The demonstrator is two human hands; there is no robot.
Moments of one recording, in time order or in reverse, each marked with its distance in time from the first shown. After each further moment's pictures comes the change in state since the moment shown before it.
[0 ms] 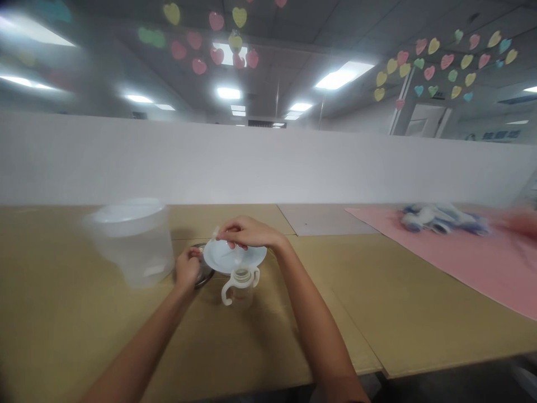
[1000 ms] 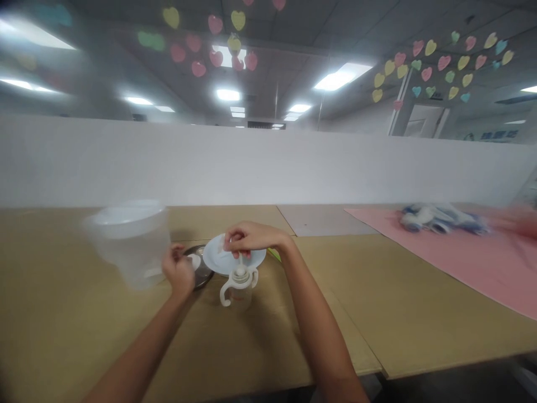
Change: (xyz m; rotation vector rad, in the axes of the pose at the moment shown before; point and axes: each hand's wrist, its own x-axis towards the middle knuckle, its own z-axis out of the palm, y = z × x) left_hand -0.013 0.034 -0.013 -0.082 0.263 0.235; right_hand -0.006 0.007 -0.006 0.049 -0.165 0.087
